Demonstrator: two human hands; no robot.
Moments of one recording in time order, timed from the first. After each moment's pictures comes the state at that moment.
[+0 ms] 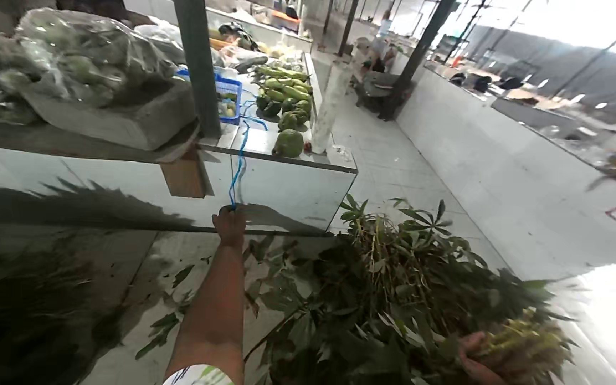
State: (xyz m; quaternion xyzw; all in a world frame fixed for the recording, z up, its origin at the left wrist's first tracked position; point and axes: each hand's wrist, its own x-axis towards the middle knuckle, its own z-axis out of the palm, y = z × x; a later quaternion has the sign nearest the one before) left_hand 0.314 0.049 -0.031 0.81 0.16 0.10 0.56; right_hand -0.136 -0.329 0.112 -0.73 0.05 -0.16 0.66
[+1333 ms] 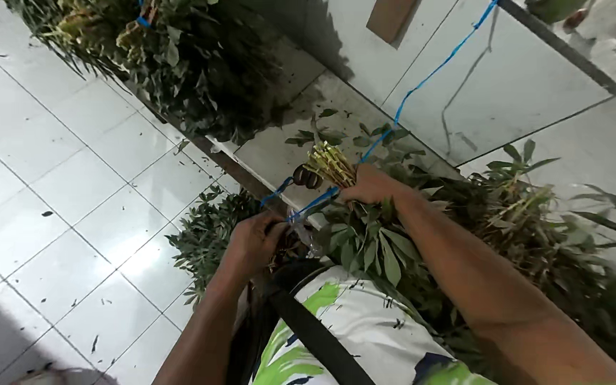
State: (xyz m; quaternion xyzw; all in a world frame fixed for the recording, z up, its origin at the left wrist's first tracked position) left_hand -0.219 0.163 0.006 0.89 0.18 0.01 0.43; right_hand 0.041 -0.022 0.035 -0.87 -0.23 0.39 0.18
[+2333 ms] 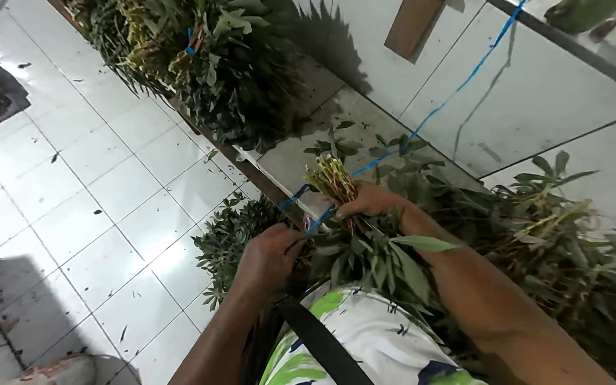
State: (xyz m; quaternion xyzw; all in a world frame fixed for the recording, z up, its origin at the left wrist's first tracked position) left_hand -0.245 0.137 0.042 0.93 0.13 0.07 0.34; right_hand 0.023 -0.023 0.014 -0.68 -0.31 0.52 0.42
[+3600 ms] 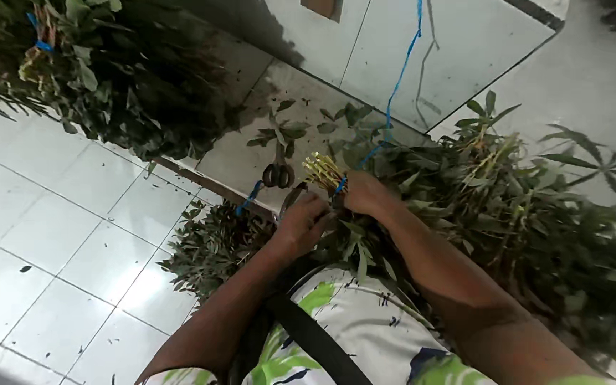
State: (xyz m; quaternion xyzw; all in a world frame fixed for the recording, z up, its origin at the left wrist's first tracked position) left_hand -0.117 0.081 -0.005 0.85 -0.10 0.00 0.52; right_hand 0.008 -0.078 0.045 -0.93 -0.13 0.33 0.10
